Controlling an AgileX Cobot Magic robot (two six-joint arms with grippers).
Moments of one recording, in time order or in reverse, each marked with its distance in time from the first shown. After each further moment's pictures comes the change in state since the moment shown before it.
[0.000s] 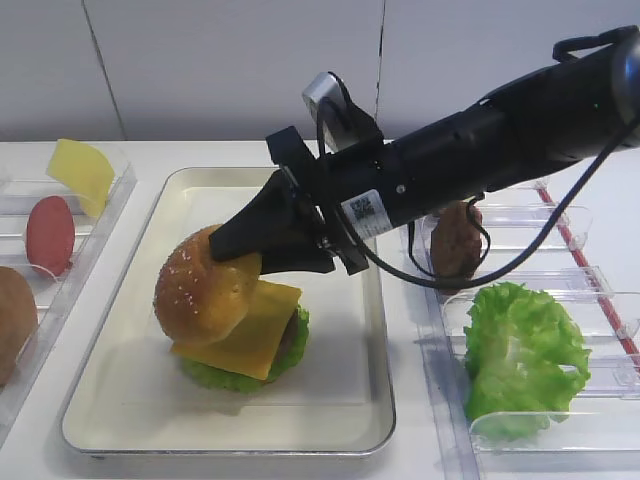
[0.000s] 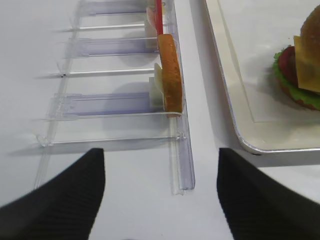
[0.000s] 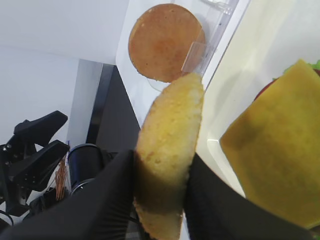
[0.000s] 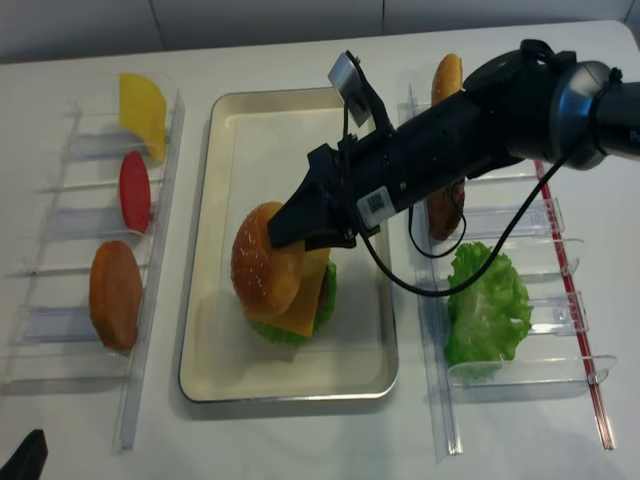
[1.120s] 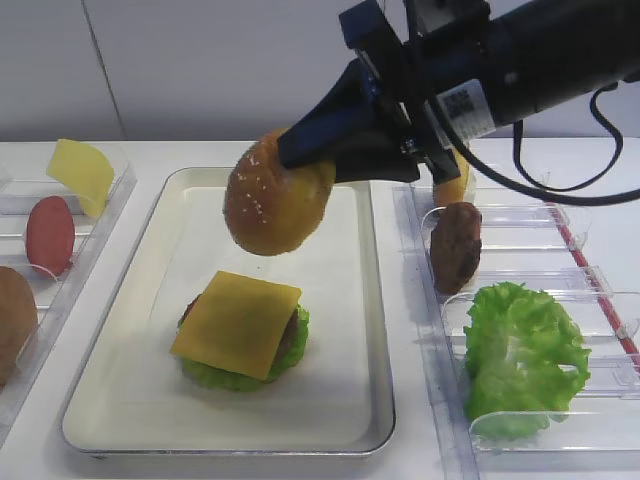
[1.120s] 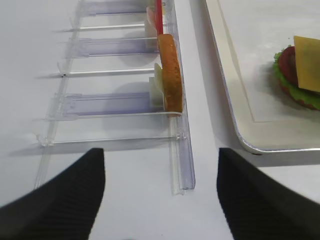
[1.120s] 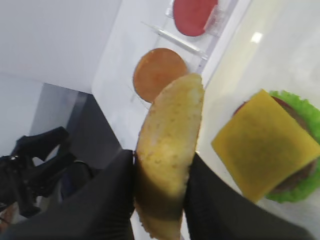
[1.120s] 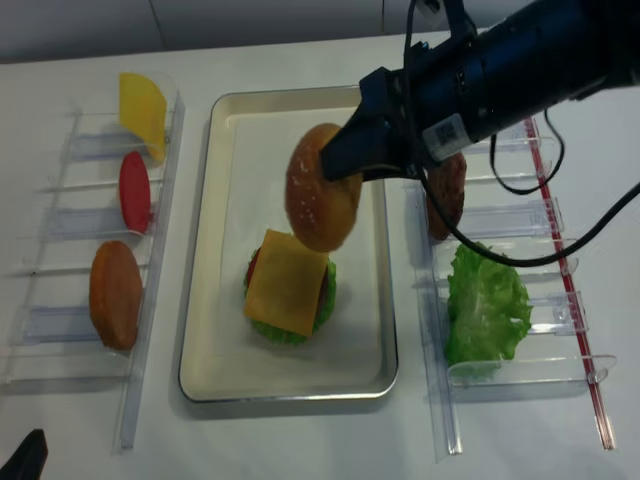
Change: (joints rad) left arm 0.000 0.000 0.000 0.000 0.000 0.000; right arm -0.106 -0.308 -0.008 -0.233 -0.077 0.230
